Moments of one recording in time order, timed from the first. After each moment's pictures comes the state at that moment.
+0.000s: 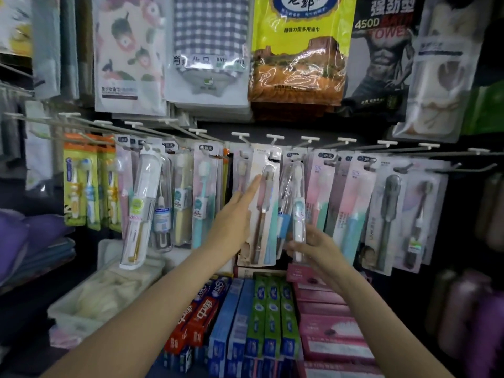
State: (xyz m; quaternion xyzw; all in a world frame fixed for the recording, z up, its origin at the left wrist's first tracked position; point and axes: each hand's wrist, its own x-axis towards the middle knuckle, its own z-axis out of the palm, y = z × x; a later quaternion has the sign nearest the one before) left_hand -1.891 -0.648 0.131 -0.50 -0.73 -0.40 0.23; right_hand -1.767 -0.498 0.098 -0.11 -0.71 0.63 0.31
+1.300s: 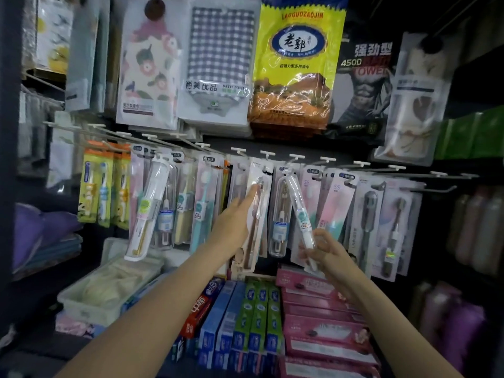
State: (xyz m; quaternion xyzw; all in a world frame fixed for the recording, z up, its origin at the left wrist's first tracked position) left_hand -1.860 -0.651 0.140 -0.45 -0.77 -0.39 0.22; right_hand -1.705 -0.504 0.120 -0.13 -0.75 0.58 0.30
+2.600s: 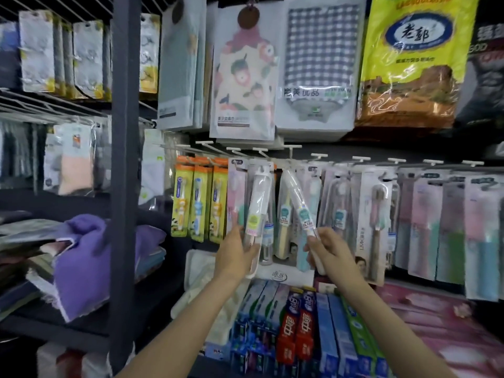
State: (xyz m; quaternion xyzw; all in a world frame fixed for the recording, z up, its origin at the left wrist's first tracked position) left_hand -1.994 -0.807 0.096 -0.31 -0.78 -0.52 0.14; right_hand -1.859 -0.676 0.114 -0.07 -0.79 0.46 0.40
